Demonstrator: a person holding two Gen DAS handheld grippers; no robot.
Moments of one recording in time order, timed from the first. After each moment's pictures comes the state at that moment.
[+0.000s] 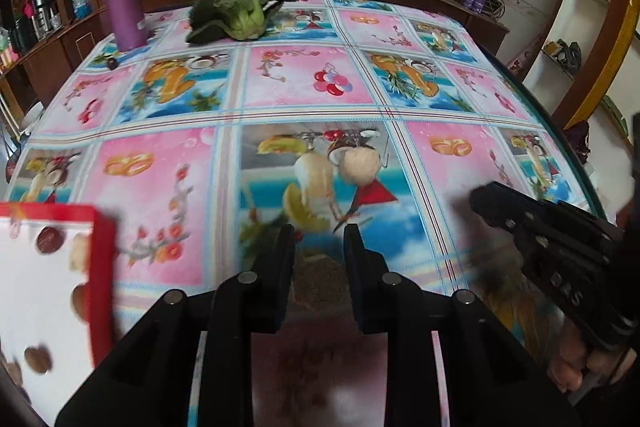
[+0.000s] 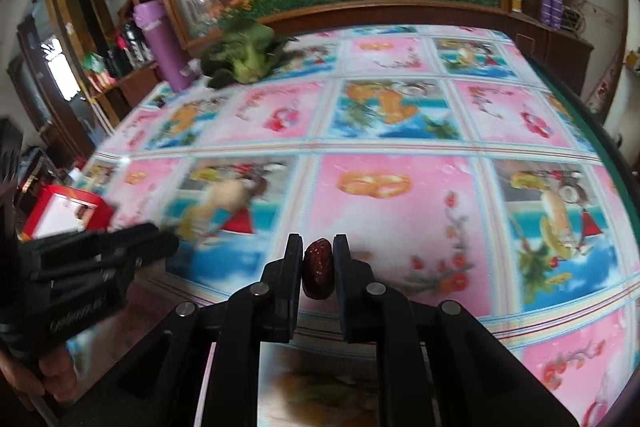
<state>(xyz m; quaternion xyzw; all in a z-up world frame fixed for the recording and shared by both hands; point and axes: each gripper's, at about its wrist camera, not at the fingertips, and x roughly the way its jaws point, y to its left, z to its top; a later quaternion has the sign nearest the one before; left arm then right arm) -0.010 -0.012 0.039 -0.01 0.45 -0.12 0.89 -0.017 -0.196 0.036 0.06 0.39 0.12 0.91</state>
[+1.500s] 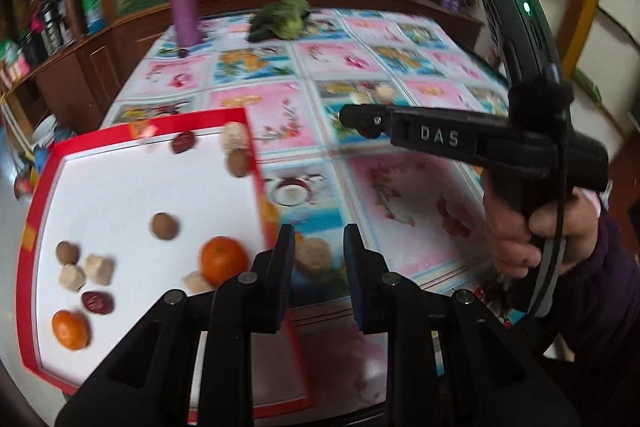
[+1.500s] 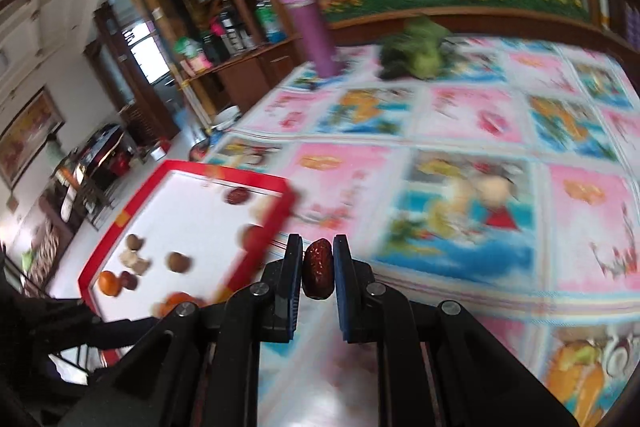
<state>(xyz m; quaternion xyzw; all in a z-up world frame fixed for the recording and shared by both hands) -0.142 0.077 0.067 0.04 0.43 -0.15 0.89 -0.051 -0.069 0.048 0.08 0.38 0.27 0.88</state>
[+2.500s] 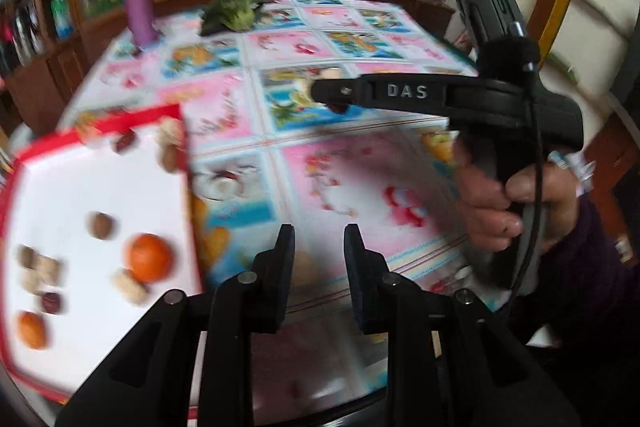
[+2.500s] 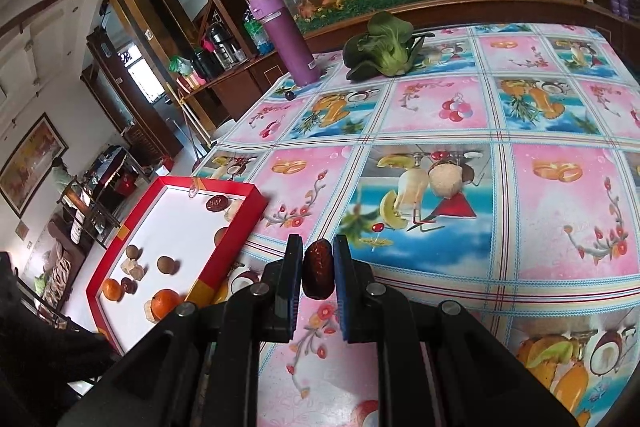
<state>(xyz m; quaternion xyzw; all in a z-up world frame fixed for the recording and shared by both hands) -0.156 0.044 0.064 0.05 0.43 -0.18 0.88 -0.047 -0.108 0.046 0.11 0.37 0.27 0.88</state>
